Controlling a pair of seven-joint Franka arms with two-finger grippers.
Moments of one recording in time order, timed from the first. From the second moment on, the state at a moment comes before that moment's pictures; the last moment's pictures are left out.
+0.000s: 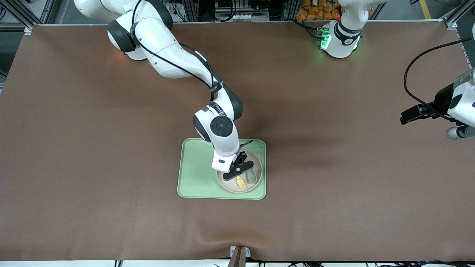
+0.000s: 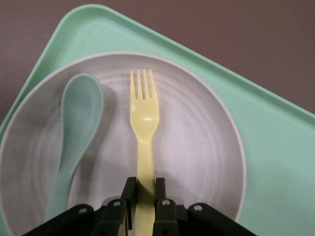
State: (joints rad) left arm 0.18 0.14 -0.23 -1.52 0.04 1.61 -0.23; right arm 0.71 1.07 -0.09 -1.00 0.02 2.24 0.22
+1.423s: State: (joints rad) left arm 0.18 0.13 -0.23 -1.53 0.04 1.61 -0.23; right arm 0.56 0.78 -0.10 -1.54 0.15 2.40 0.45
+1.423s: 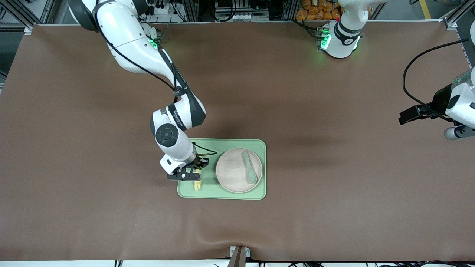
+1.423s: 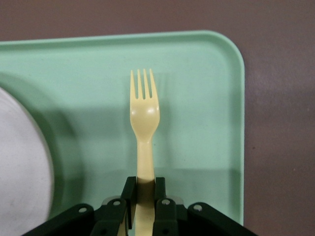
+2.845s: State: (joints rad) left arm 0.17 -0.01 -0.28 -1.58 0.04 1.57 -0.23; right arm 0.35 0.60 -0.13 -1.30 0.15 1.96 0.33
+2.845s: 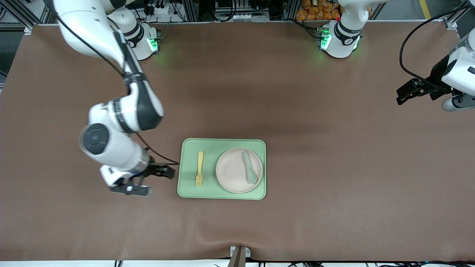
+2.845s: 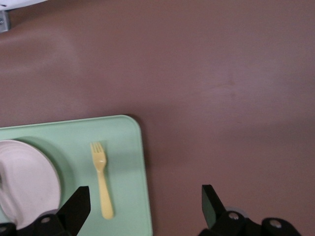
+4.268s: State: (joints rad) left arm 0.18 -0.02 -0.28 -1.57 0.01 1.55 -0.13; right arm 0.15 0.00 -0.13 -1.50 0.00 1.44 -0.06
